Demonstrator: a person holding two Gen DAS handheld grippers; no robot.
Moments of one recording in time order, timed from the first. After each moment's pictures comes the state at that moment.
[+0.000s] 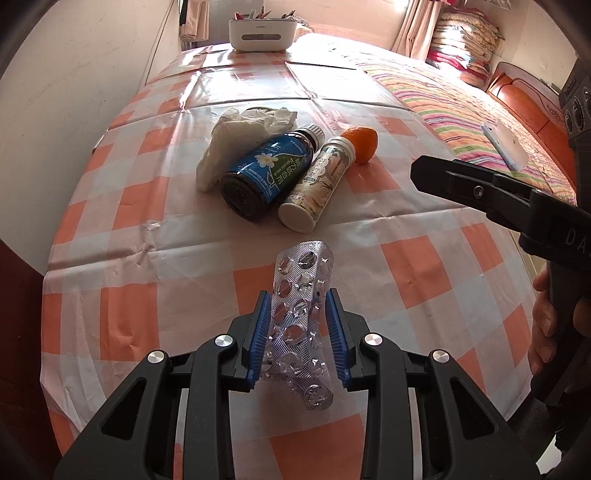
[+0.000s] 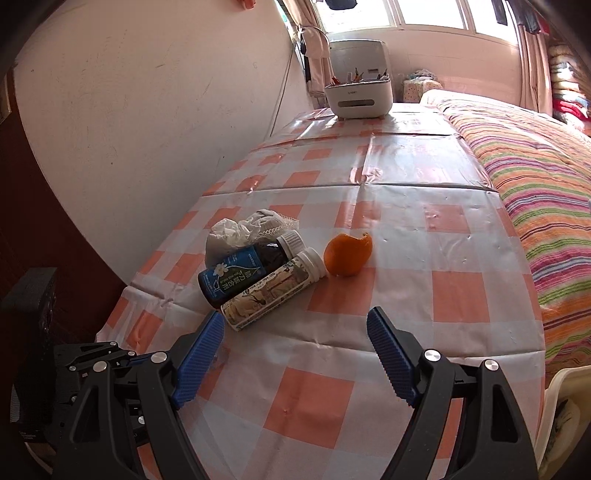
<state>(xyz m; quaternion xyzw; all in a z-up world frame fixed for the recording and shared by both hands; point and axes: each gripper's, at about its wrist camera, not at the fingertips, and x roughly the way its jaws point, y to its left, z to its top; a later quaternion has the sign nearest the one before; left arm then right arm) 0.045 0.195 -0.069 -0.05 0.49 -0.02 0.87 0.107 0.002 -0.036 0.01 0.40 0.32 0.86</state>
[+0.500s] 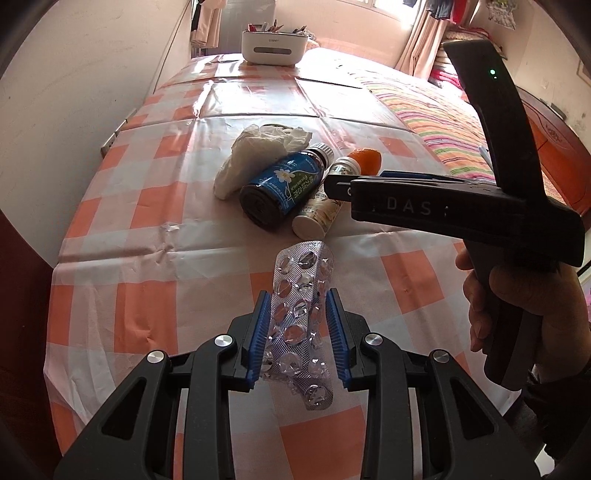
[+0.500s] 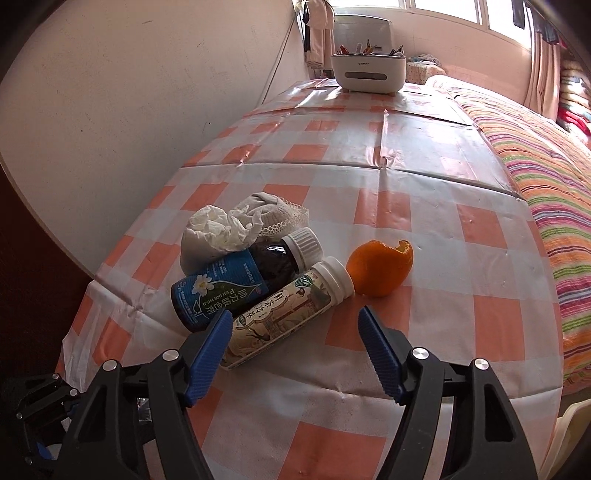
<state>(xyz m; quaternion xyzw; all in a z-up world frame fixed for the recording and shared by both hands) 0.029 0.207 -0.056 -0.07 0.46 -0.02 0.88 0.144 0.062 -0.061 -0.05 0.45 0.29 0.84</state>
